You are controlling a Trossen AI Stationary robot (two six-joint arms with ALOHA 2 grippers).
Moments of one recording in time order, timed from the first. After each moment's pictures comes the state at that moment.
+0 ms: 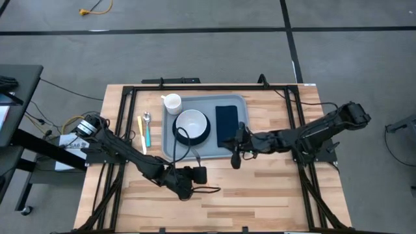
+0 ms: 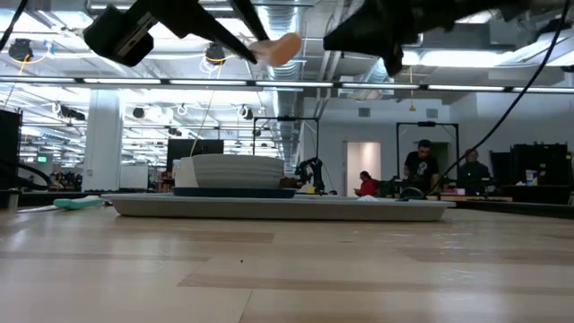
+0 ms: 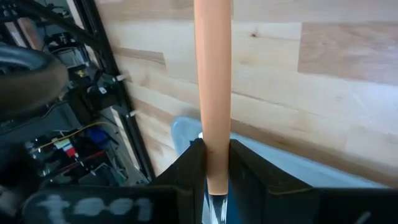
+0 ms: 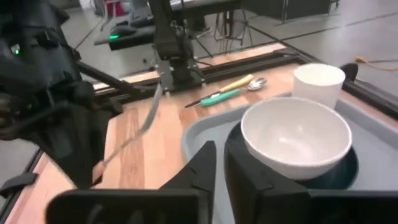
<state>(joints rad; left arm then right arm) -0.52 1.69 1.22 -0.39 -0.54 1.30 0.25 1.36 0.75 0.30 0.39 0.23</state>
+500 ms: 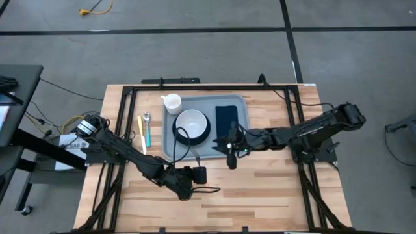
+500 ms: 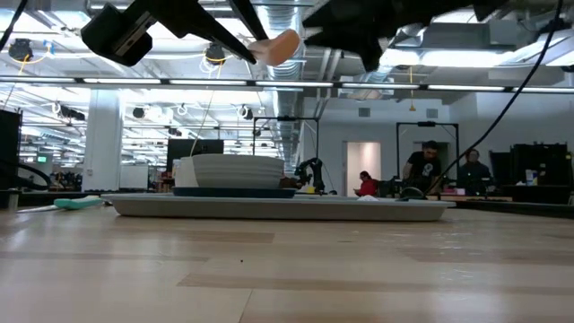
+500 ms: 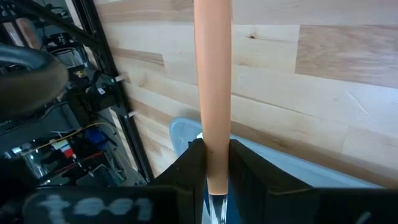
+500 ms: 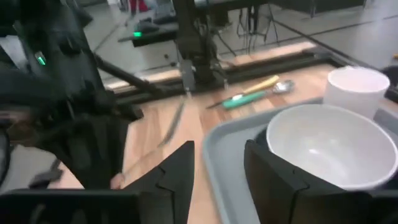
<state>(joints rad) -0.52 1.69 1.22 -0.40 -0.53 1.29 0.20 1.42 0.83 0.32 0.23 0.22</state>
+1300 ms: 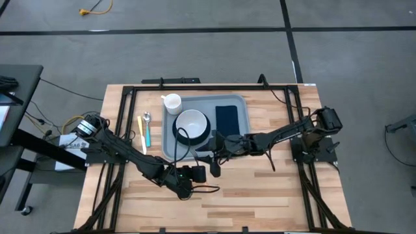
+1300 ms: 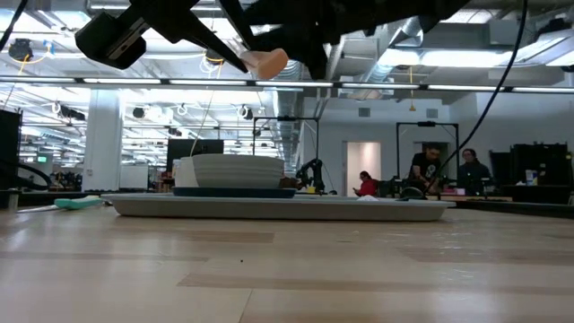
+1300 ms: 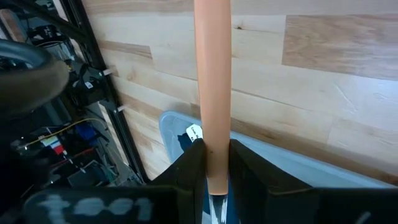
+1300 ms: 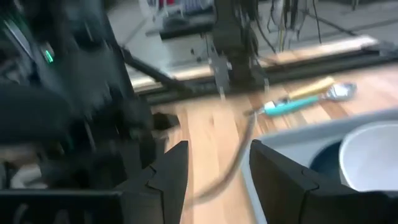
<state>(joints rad) -0.52 1.69 1.22 -0.45 -0.55 1.26 0.20 1.73 1.04 0.41 0.12 0.21</state>
